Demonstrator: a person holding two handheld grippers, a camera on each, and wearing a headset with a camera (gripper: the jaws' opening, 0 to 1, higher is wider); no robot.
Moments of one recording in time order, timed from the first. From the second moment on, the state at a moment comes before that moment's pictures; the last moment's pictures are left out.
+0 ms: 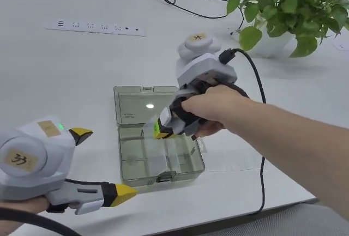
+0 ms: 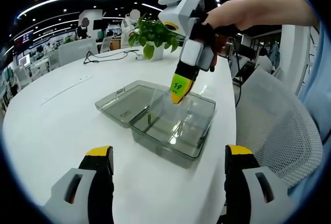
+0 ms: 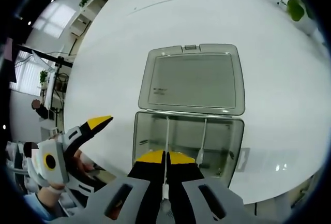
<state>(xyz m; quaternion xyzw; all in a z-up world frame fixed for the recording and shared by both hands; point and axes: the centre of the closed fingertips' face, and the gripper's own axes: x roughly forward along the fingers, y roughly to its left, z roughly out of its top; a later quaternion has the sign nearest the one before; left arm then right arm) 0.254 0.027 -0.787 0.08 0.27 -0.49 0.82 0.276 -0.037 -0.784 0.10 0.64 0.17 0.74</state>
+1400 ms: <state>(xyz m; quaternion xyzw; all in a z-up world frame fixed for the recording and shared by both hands) 0.252 0.032 -0.796 0.07 0.27 -0.48 0.83 0.287 -0.043 -0.799 0.07 0.66 0.16 0.73</state>
